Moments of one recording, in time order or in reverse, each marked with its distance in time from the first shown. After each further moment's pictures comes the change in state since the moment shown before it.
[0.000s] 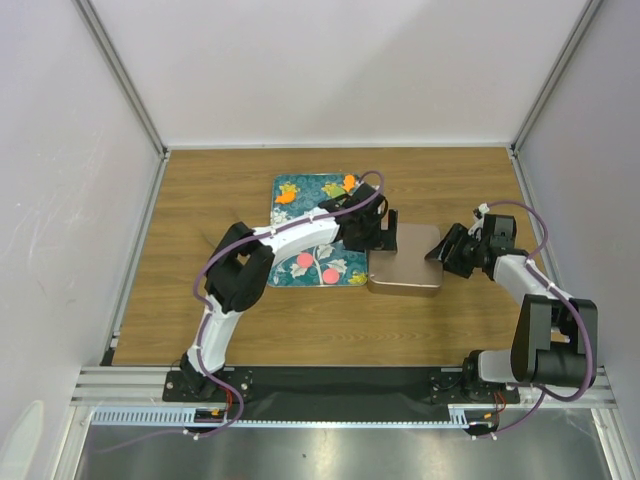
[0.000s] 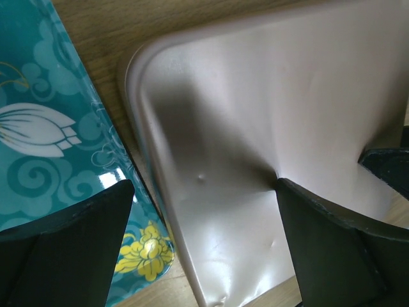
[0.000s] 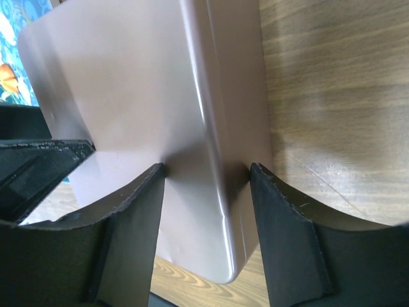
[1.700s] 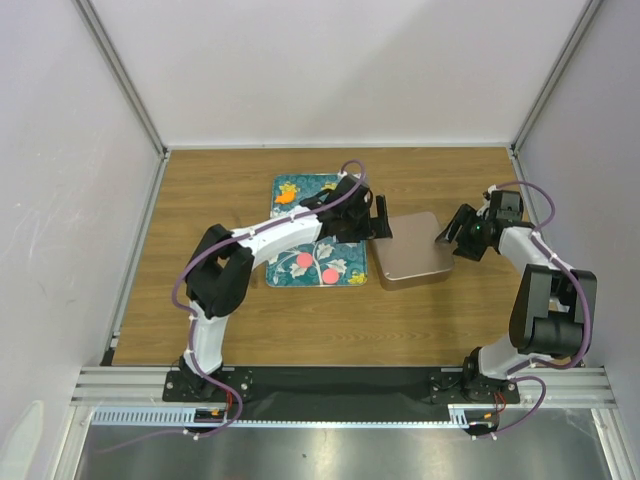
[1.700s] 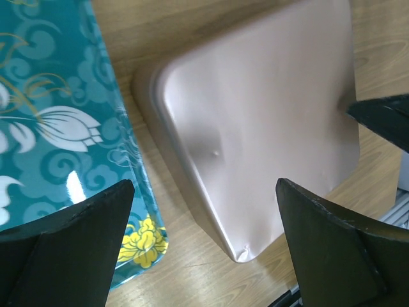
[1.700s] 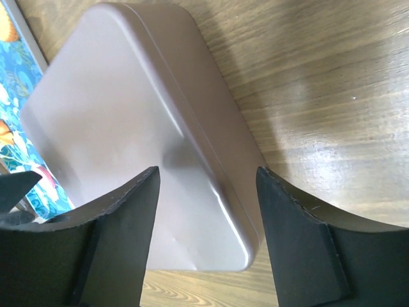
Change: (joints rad) left arm 0.048 -0.139 -0.134 0.127 0.005 -0.087; right arm -0.049 0.181 0.243 -0.124 0.071 -0.025
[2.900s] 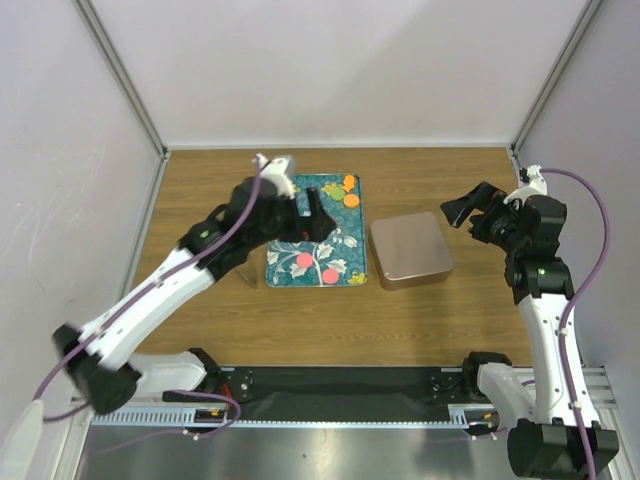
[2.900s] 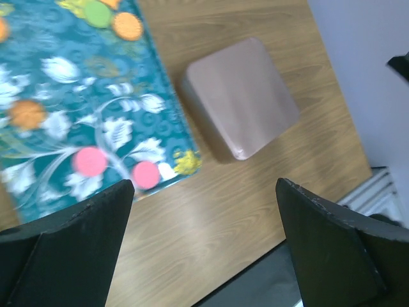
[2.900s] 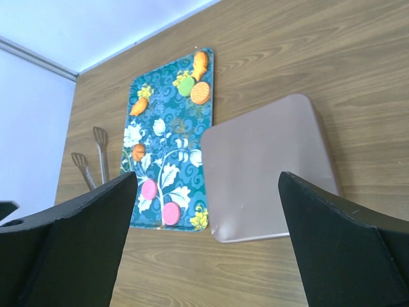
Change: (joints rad) left arm 0.049 -0.782 -0.309 -0.165 -0.104 0.183; right arm 0.072 -0.659 0.013 -0.025 0.006 0.080
